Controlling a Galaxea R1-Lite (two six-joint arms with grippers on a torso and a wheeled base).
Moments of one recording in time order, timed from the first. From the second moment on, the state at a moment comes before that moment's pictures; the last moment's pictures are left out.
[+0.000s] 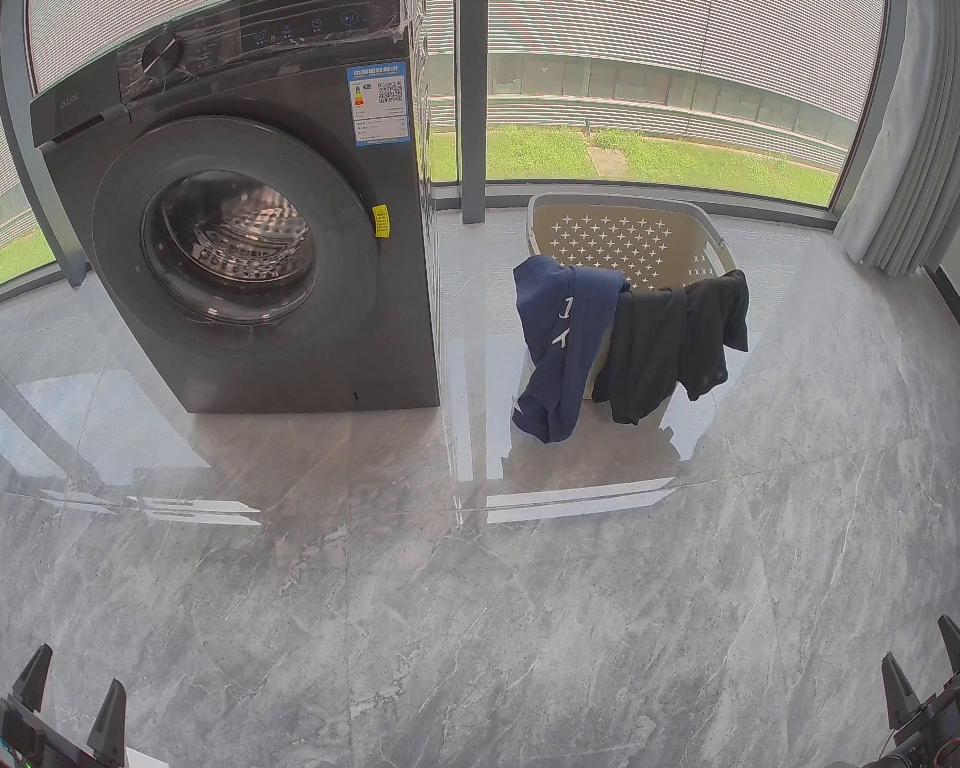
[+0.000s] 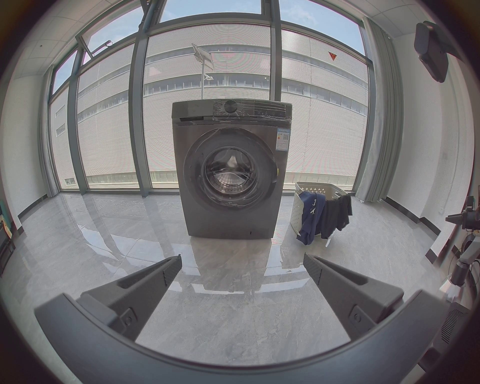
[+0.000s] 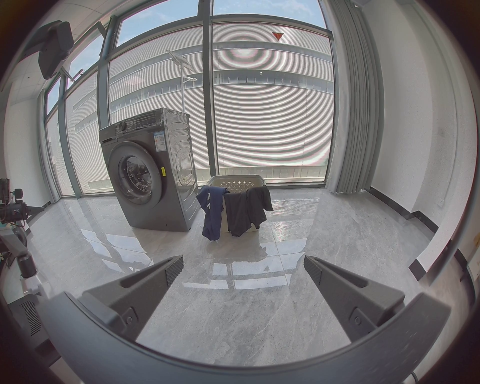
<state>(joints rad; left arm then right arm) 0.00 0.02 -0.02 0.00 0.01 -0.04 0.01 0.02 -0.02 0.01 0.02 0.00</state>
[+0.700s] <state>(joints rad) 0.00 0.02 -0.02 0.00 0.01 -0.04 0.01 0.02 -0.02 0.01 0.02 0.00</state>
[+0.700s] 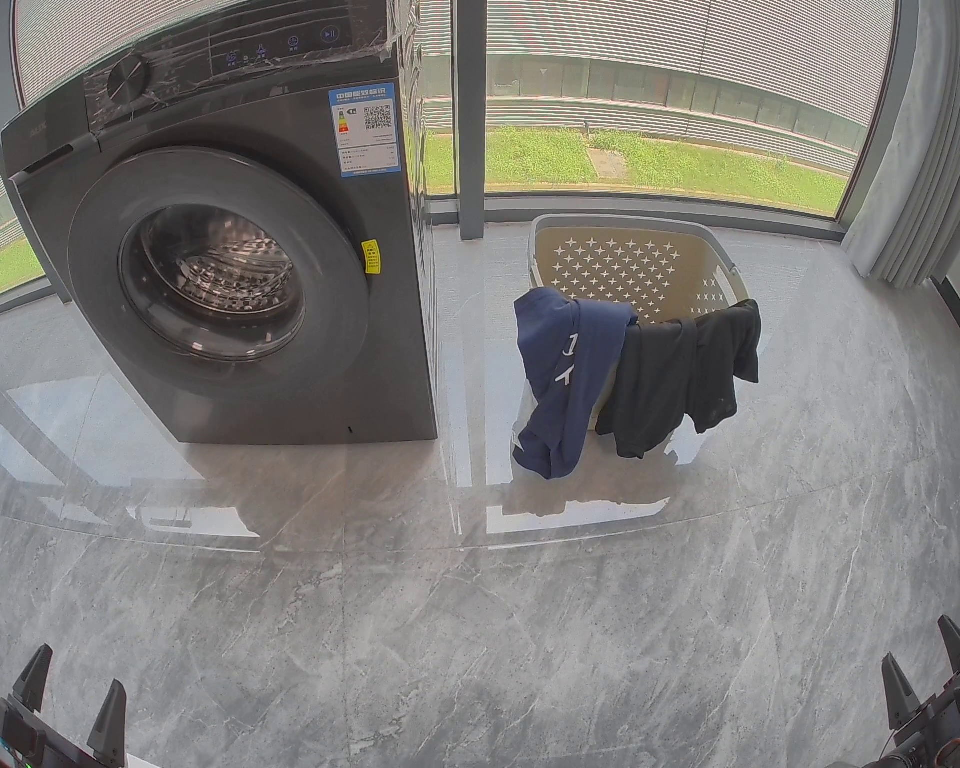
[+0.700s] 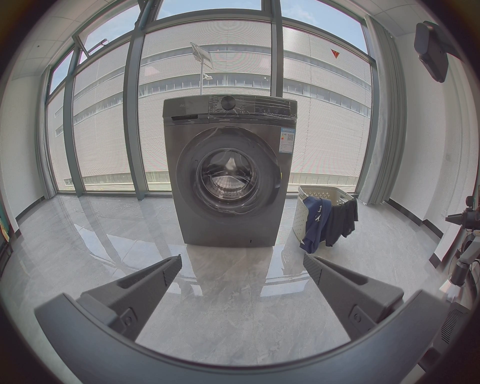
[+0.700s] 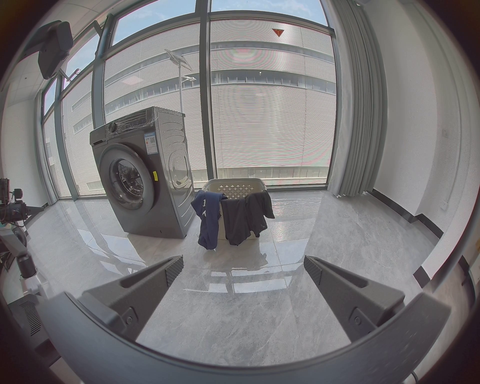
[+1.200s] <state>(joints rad) 0.00 0.02 -0.02 0.00 0.01 -0.04 0.01 0.02 -0.02 0.01 0.02 0.00</state>
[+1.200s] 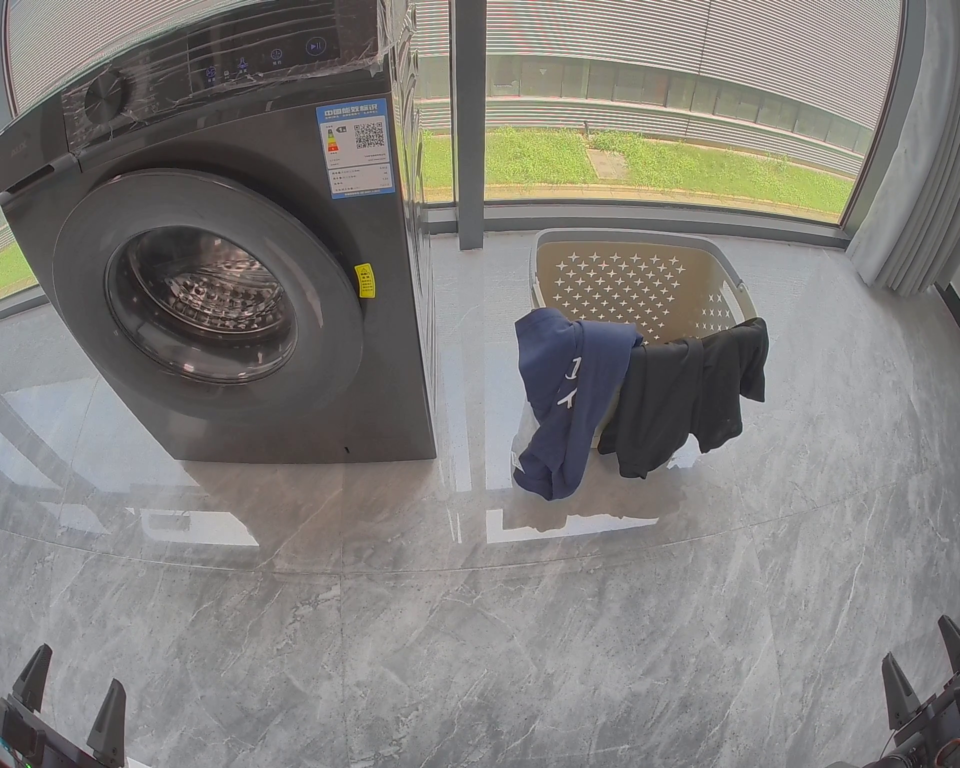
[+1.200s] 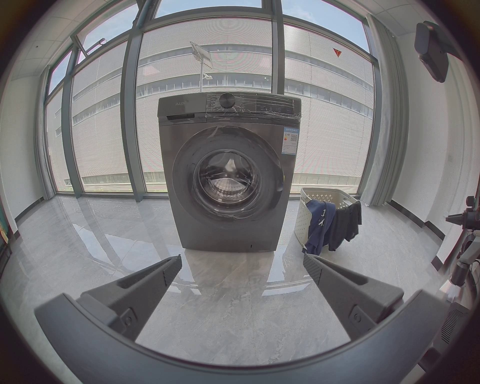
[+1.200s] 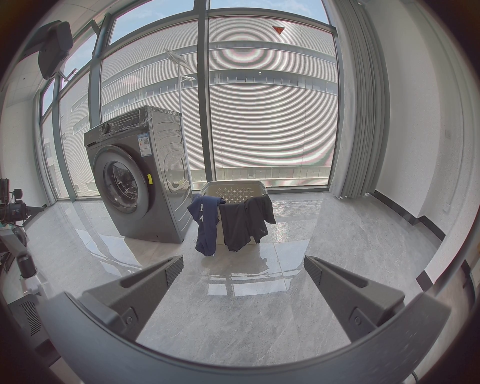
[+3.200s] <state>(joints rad) 0.00 0.02 -0.02 0.00 0.01 -0.04 0.01 0.02 -0.02 0.01 0.02 0.00</state>
